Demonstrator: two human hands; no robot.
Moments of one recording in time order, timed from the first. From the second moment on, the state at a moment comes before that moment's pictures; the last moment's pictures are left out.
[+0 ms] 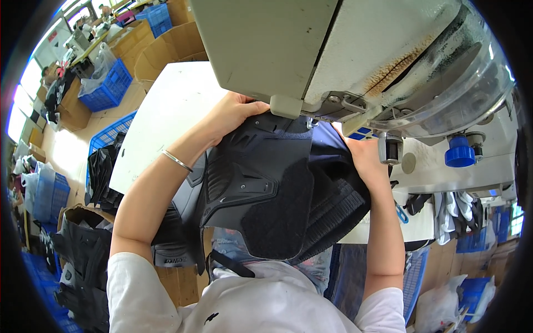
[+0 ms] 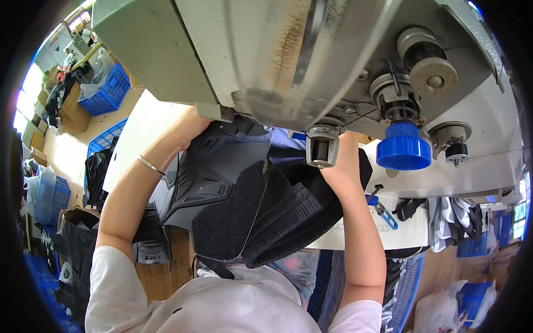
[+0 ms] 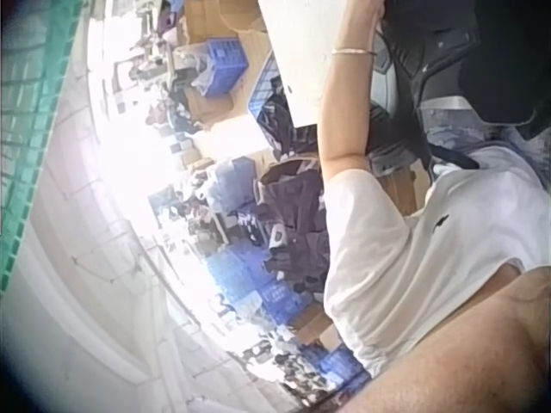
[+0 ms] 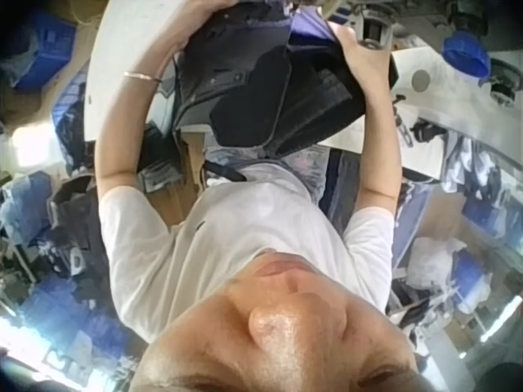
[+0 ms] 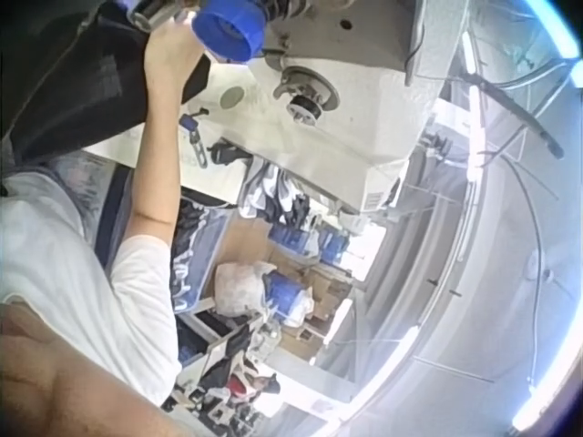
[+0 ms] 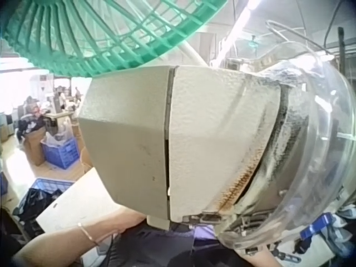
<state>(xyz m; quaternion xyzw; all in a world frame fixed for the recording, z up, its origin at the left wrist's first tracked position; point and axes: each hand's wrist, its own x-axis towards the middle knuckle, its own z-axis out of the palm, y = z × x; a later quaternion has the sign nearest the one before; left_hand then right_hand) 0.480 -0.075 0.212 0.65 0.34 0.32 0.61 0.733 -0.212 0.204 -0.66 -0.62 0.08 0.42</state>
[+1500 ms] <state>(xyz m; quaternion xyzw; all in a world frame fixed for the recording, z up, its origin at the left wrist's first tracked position) 0.461 -0.124 0.299 0.86 0.46 0.21 0.02 0.712 -0.282 0.202 -0.68 -0.41 -0.14 0.59</state>
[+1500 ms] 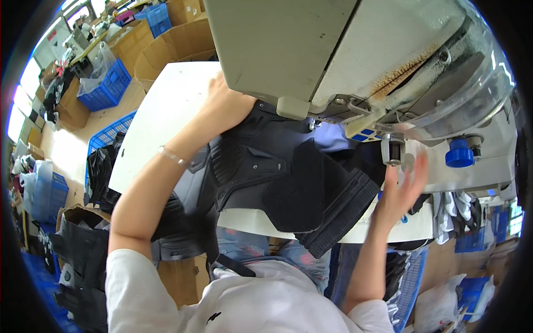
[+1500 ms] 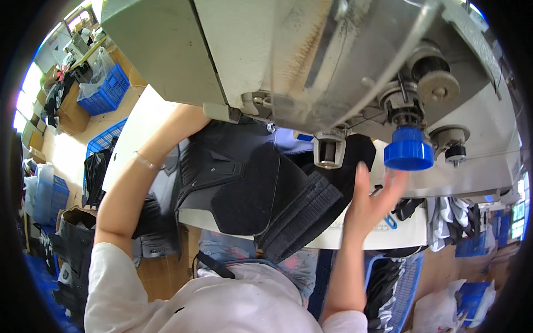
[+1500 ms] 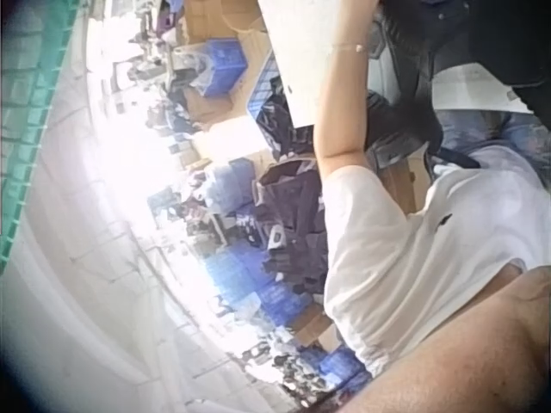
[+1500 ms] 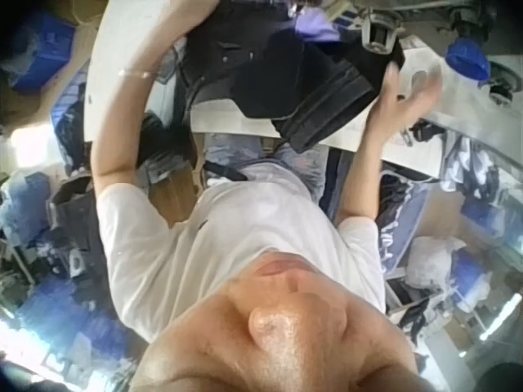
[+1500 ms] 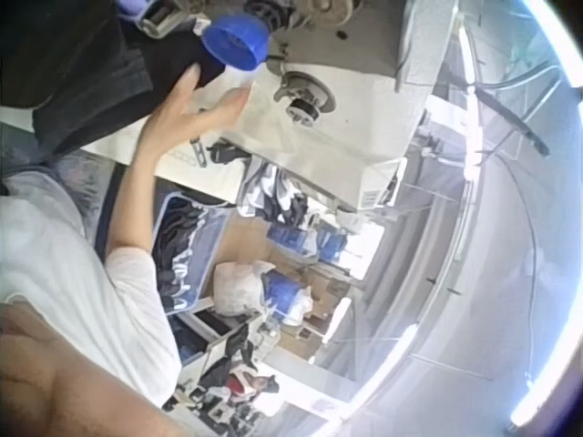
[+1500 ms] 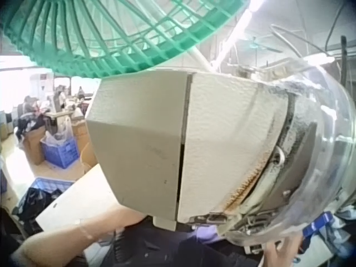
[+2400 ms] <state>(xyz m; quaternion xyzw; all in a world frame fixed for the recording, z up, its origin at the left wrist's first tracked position) 0.505 -0.265 0.157 0.75 0.34 0.40 0.41 0.659 -0.320 0.157 -0.47 -0.15 0.49 0.72</state>
